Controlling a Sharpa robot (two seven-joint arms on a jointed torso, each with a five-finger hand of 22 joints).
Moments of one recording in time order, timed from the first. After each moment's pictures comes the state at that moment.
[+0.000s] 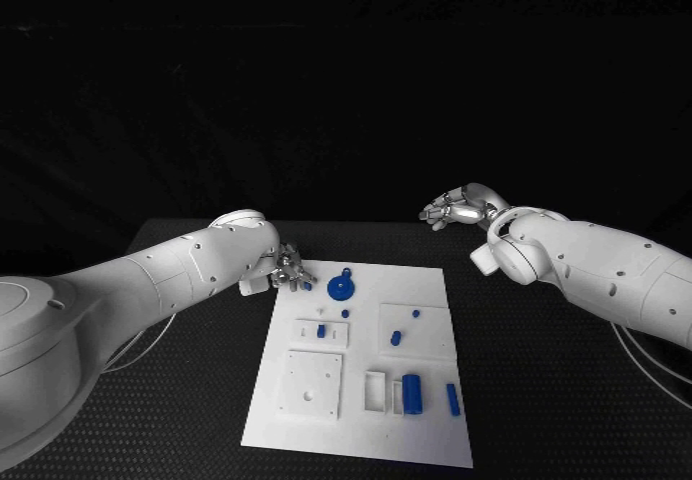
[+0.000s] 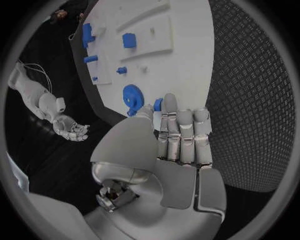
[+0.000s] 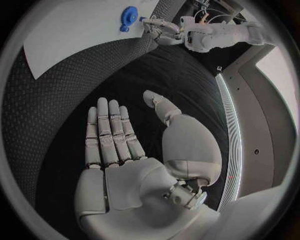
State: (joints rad) left arm 1.31 -0.35 -0.19 0.73 -0.97 0.26 -0.37; left_hand 1.32 0.08 0.01 0.28 0.34 0.99 0.08 0.39 0.58 1.19 -0.02 0.65 0.48 1.06 -0.12 1.28 0.73 0.09 0.88 -0.11 1.03 1.30; right arm 1.26 -0.60 -0.03 0.98 -0.66 -0.25 0.10; right_hand 0.98 -0.15 0.47 -0.26 0.45 0.84 0.19 0.30 0.41 0.94 0.13 0.54 0.07 0.93 0.13 0.43 0.58 0.22 0.62 0.20 0.34 1.26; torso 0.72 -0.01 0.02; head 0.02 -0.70
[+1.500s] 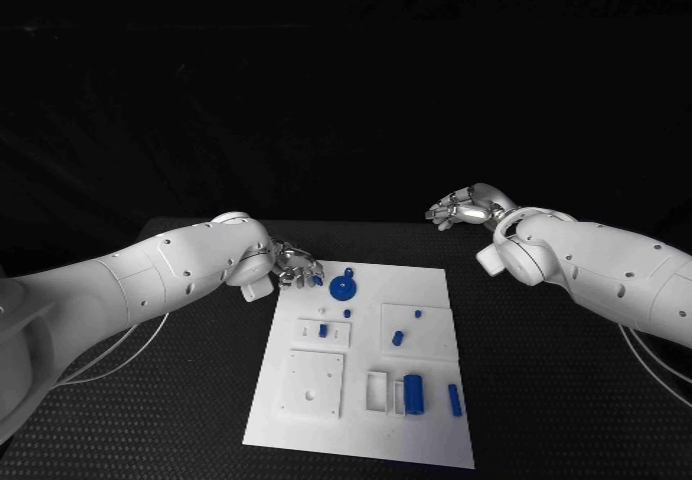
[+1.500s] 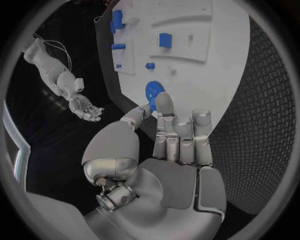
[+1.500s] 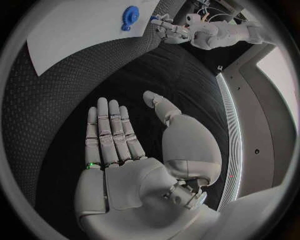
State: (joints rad) left arm 1.33 -0.48 -0.19 0.93 -0.74 0.15 -0.37; left_hand 0.89 -0.01 0.44 -0.10 0.64 1.16 0.02 0.44 0.70 1.38 -0.07 0.68 0.55 1.14 -0.16 1.44 0.71 0.08 0.95 -0.14 1.13 1.31; right arm 1.26 -0.62 -0.03 0.98 -0.65 -0.25 0.10; right_hand 0.97 -0.15 0.47 -0.26 0.46 0.84 0.19 0.30 0.41 0.94 0.13 0.54 0.07 0.93 0.13 0.43 0.59 0.22 0.62 0.20 0.34 1.26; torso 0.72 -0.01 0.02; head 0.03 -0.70
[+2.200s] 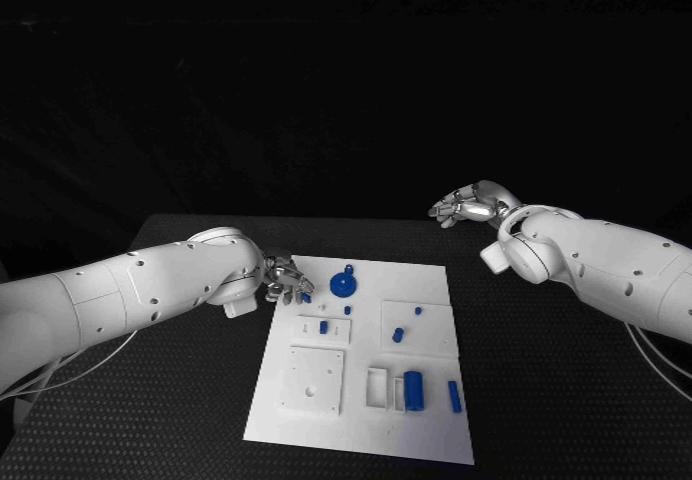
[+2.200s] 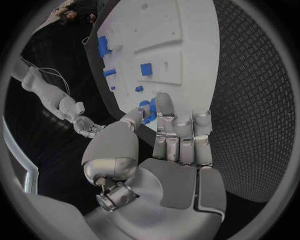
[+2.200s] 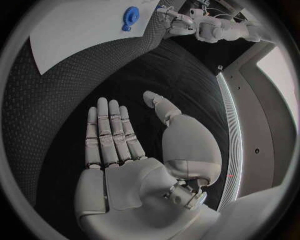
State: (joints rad) left arm 1.33 -0.62 -0.22 1.16 -0.91 0.11 -0.37; left_hand 0.88 -0.03 0.45 -0.12 0.64 1.16 0.02 0.44 0.71 1.38 -0.07 0.68 0.55 1.14 -0.16 1.44 0.71 0.08 0.95 -0.14 1.13 1.31; right arm 1.26 -0.64 -0.03 1.00 -0.65 -0.26 0.10; right_hand 0.97 -0.15 0.47 -0.26 0.46 0.84 0.19 0.30 0.41 0.94 0.13 0.54 0.07 0.93 0.13 0.43 0.59 0.22 0.62 0.20 0.34 1.26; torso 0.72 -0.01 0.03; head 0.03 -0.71
